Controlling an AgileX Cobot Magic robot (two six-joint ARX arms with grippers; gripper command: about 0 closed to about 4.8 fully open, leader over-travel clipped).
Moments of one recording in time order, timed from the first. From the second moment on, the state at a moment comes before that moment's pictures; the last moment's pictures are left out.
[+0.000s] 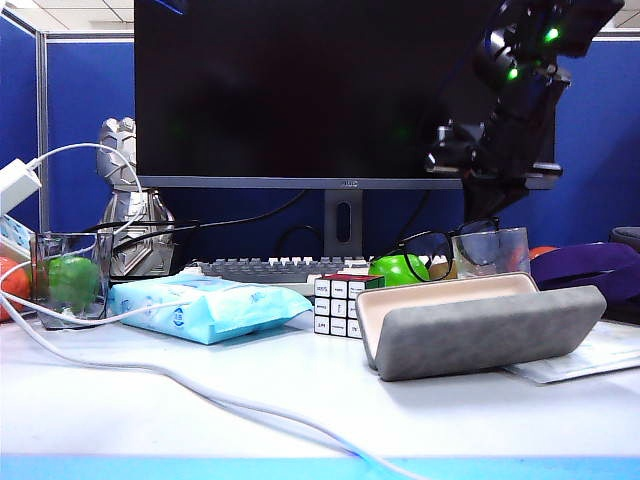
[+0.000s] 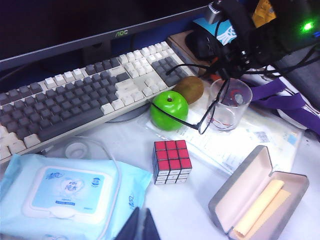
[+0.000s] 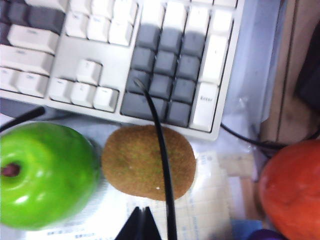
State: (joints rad) left arm -0.46 1.12 1.13 -0.42 0.21 0.01; right arm 0.18 2.00 1.72 -0.55 -0.08 -0.01
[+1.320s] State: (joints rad) left arm -0.46 1.12 1.13 -0.41 0.20 0.01; right arm 0.17 2.06 1.72 -0.51 -0.05 -0.03
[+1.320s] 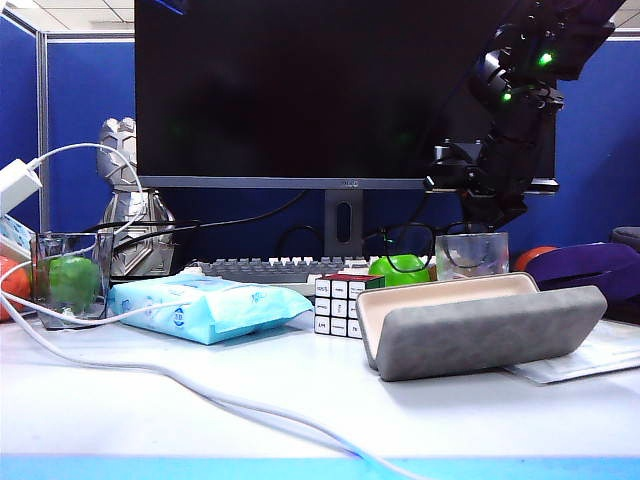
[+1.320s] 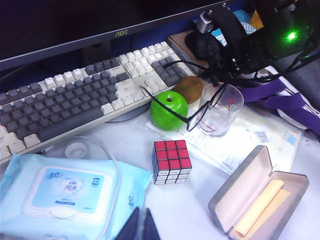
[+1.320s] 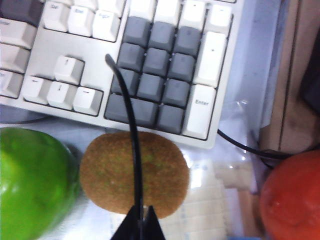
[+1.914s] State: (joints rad) left arm -0.46 1.12 1.13 -0.42 0.21 0.00; right arm 0.17 1.90 1.72 -0.51 -0.16 -0.03
